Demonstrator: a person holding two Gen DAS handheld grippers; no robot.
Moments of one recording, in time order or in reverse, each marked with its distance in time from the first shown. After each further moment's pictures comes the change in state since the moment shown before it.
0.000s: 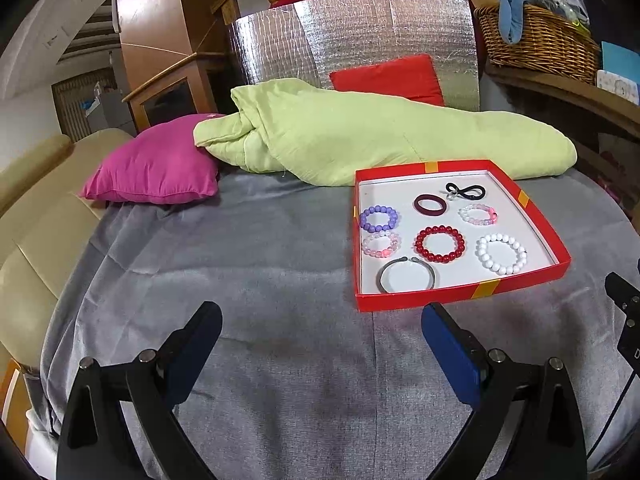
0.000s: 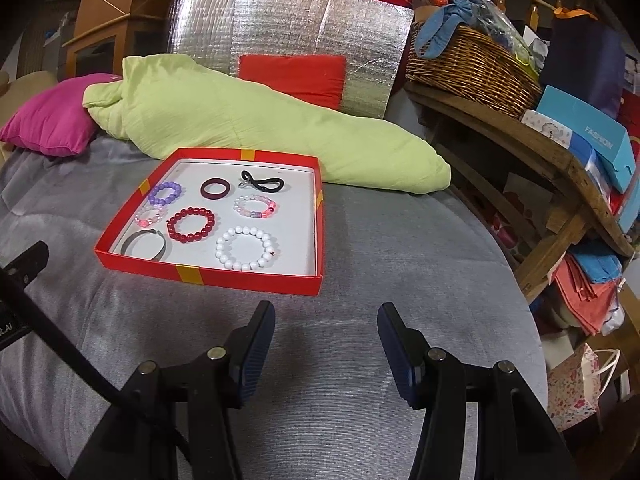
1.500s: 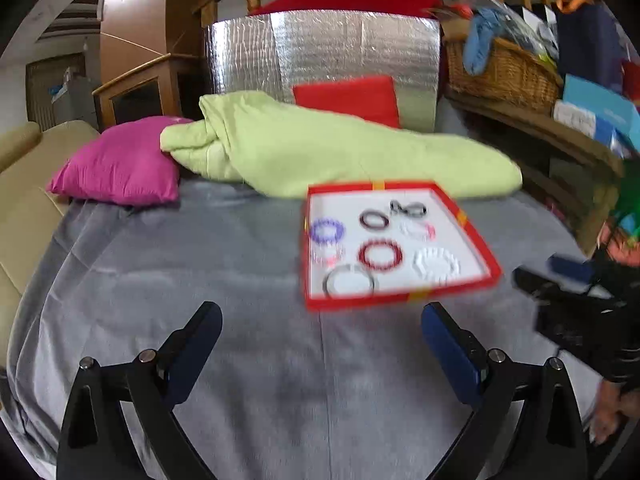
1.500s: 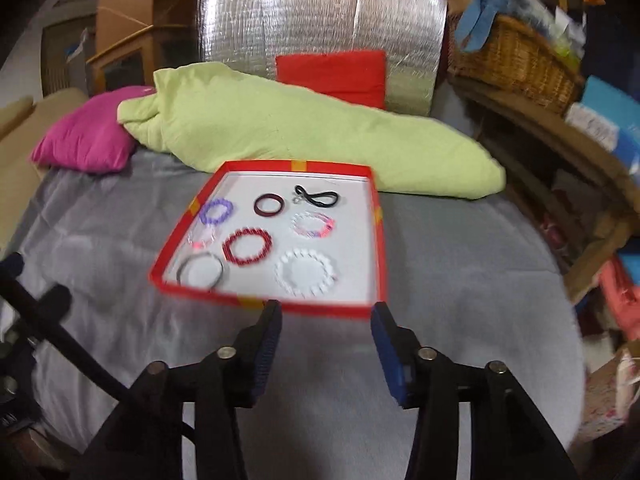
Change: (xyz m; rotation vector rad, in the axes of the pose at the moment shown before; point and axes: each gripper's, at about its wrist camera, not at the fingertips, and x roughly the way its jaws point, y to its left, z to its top) left arm -0.032 0.008 -0.003 -0.033 -0.021 -0.199; right arm -0.008 0.014 0.024 0.006 0.019 0.175
